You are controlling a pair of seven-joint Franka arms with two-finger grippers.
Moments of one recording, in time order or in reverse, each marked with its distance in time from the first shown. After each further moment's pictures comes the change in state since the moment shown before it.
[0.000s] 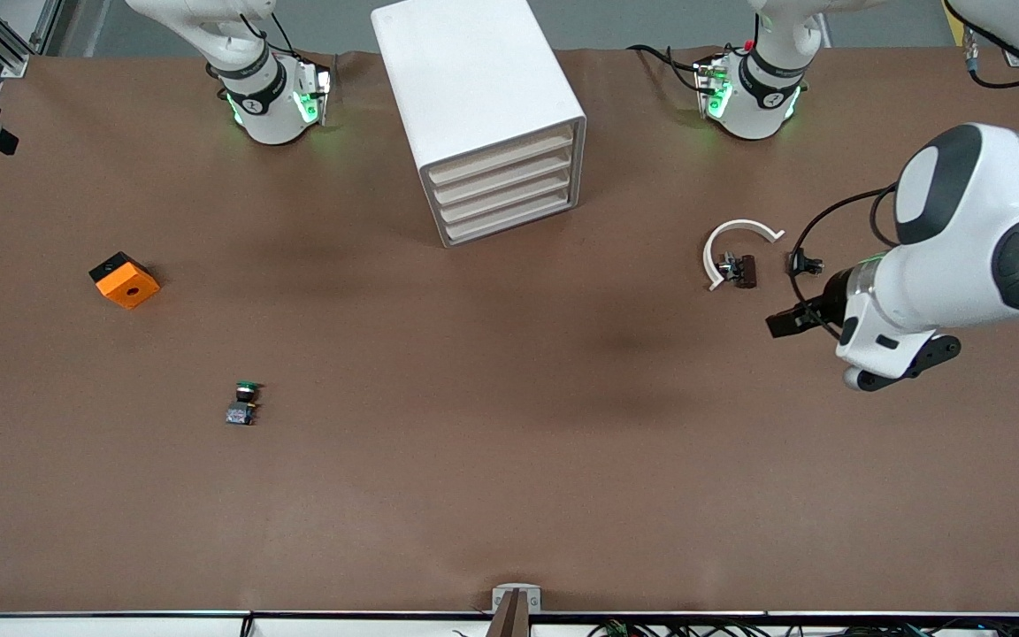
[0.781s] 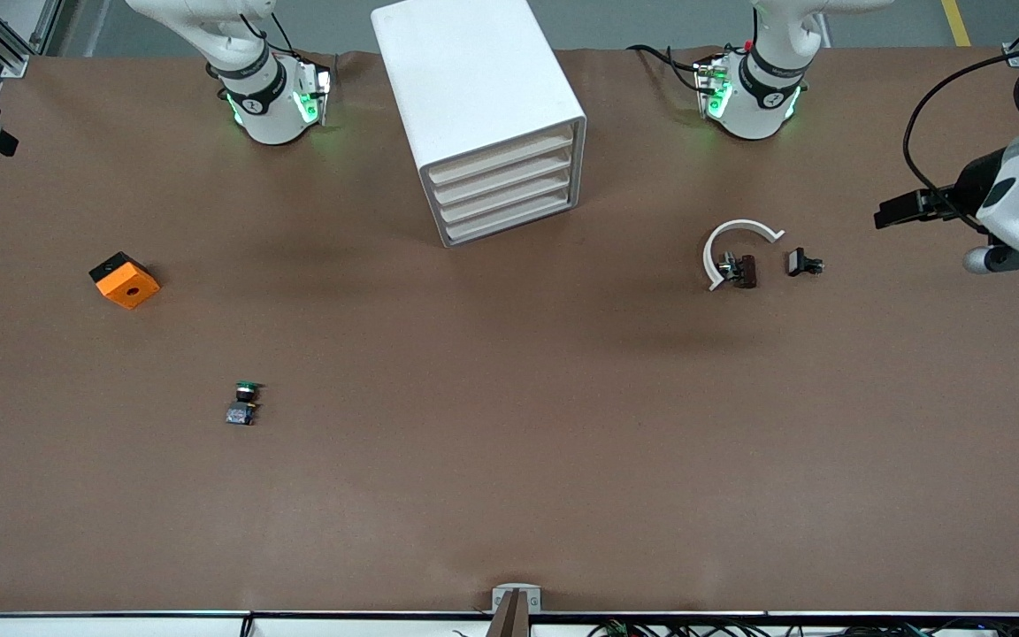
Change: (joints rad) left arm -0.084 -0.376 0.333 -0.324 -0.056 -0.058 0.465; right arm 0.000 0.000 0.003 0.000 0.000 0.014 -0.001
